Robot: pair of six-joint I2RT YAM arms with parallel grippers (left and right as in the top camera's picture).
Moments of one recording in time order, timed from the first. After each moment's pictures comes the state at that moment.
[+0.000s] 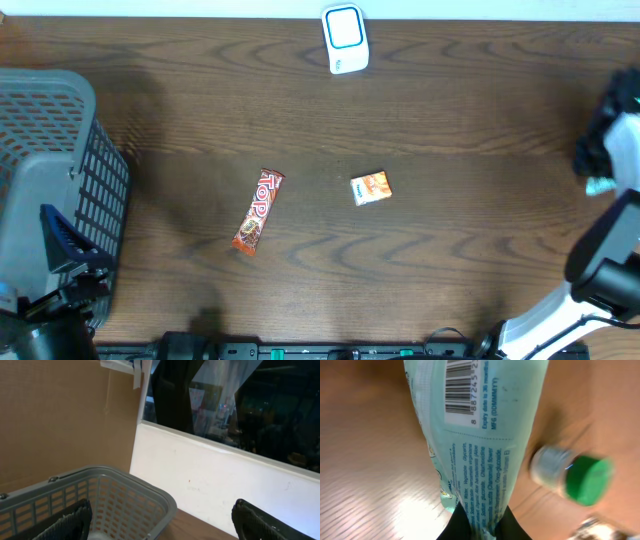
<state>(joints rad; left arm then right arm) -0.07 0.35 1.12 -0.63 -0.53 -0.15 -0.47 1.93 1.47 -0.88 0.46 -0.10</state>
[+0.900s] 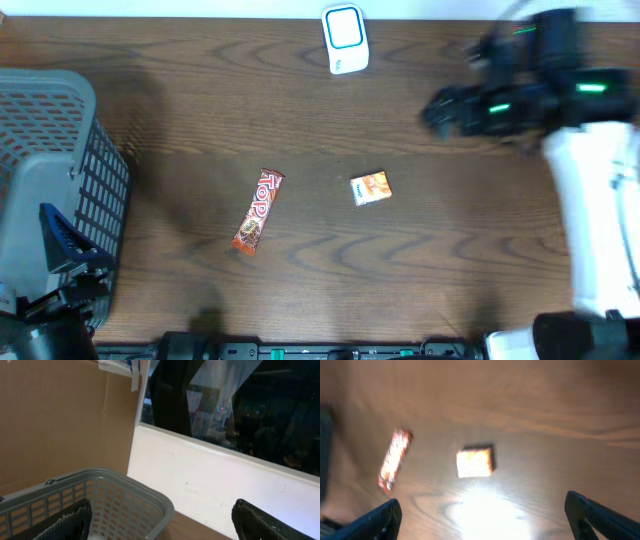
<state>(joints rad) -0.07 0.35 1.12 -0.61 -0.52 -0.15 0.16 1.63 1.74 -1.27 -0.30 0.08</state>
